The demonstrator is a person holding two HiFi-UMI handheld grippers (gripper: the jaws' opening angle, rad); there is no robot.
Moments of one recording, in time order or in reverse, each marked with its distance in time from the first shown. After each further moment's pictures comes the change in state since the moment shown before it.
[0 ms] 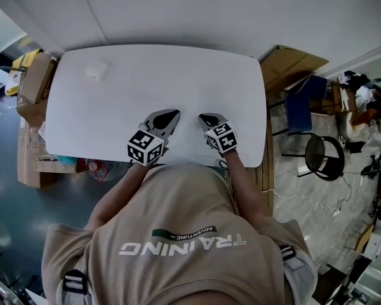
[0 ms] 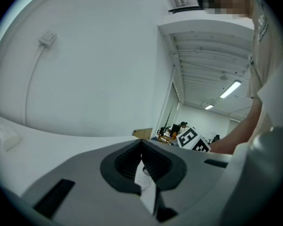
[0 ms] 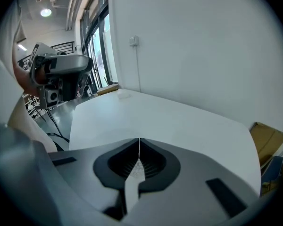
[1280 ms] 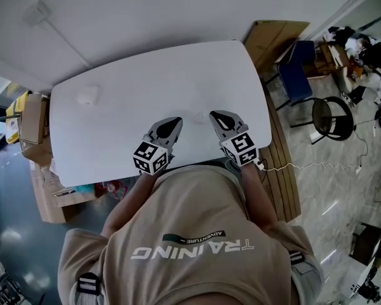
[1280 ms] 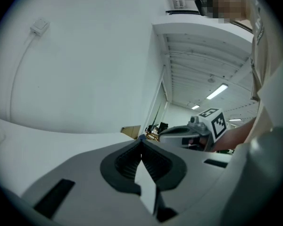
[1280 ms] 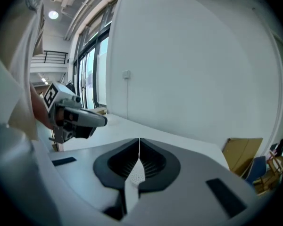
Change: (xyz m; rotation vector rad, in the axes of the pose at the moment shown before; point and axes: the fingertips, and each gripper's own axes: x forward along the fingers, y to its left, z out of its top) left arm -0.006 -0.020 -0.017 0.010 0.024 -0.165; right arm -0.111 0.025 0.055 0.019 -0.314 -0.243
